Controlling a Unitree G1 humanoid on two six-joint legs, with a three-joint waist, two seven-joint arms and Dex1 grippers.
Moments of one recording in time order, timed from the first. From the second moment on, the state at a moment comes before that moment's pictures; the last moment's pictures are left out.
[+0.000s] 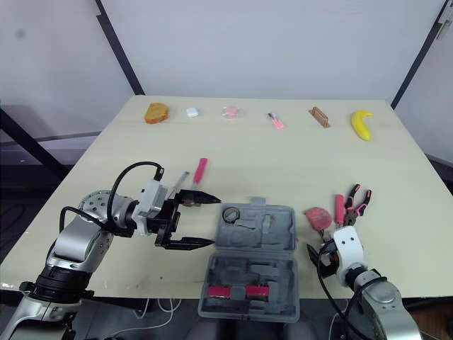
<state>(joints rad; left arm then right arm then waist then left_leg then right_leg) -0.32 0.71 -0.04 -0.12 -0.48 0.13 -1.42 0.23 -0.36 -0.01 -0.31 0.15 0.41 0.35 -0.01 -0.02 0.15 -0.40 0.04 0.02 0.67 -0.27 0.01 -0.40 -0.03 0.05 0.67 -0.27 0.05</state>
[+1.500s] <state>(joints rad) -0.29 0.79 -0.03 -0.15 -0.54 0.11 -1.54 0.48 -0.46 0.04 -0.58 0.22 0.61 0.47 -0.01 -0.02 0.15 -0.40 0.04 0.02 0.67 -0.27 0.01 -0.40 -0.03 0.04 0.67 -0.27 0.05</state>
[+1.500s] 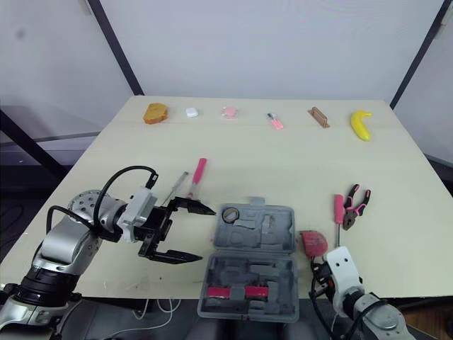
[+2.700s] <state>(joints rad) -0.21 0.82 0.06 -0.11 -0.58 0.08 -1.54 0.14 -0.81 -0.07 -0.10 0.30 -0.03 1.18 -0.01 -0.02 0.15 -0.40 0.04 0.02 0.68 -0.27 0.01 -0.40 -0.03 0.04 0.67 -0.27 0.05</state>
